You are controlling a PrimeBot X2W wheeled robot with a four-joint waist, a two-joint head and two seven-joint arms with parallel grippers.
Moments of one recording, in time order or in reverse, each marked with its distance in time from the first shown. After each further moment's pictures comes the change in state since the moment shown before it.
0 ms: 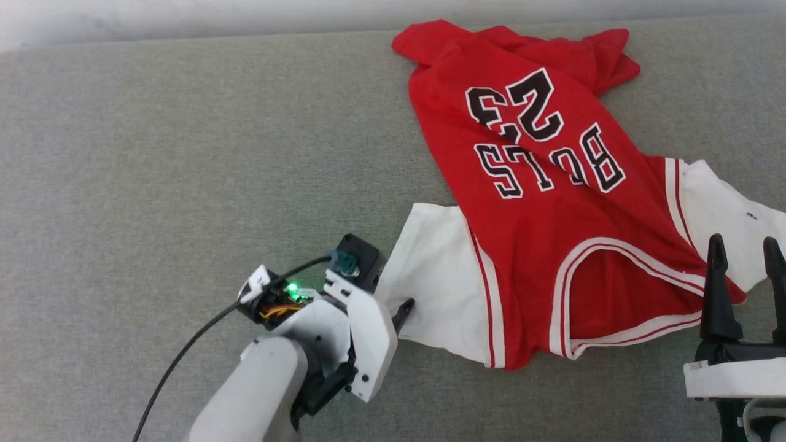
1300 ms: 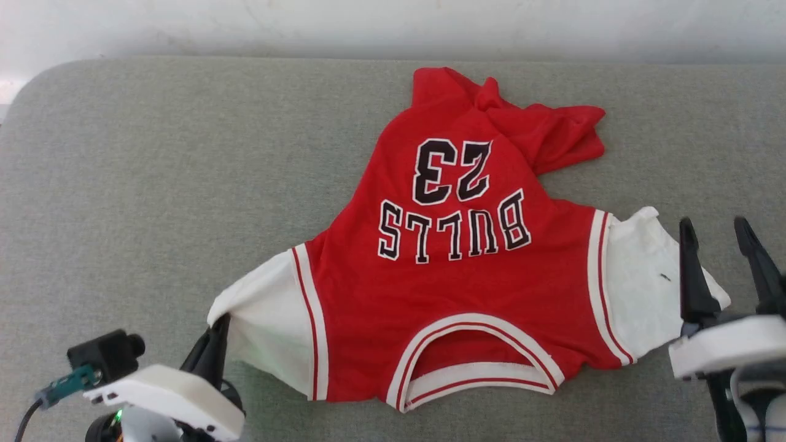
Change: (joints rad) left arm 0.475 -0.020 0.494 -0.335 -0.351 0.221 -0.299; right arm -0.037 0.001 0.036 -0.069 -0.070 0.000 0.208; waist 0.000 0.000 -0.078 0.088
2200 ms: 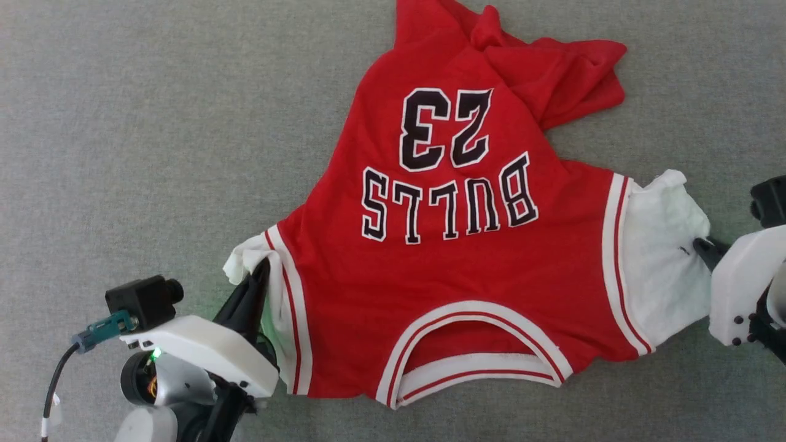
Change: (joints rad) left arm -0.164 -0.015 -0.090 0.043 0.016 -0.044 -0.007; right arm -0.216 -0.344 0.161 0.066 0.242 -0.007 0.882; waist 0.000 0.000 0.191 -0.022
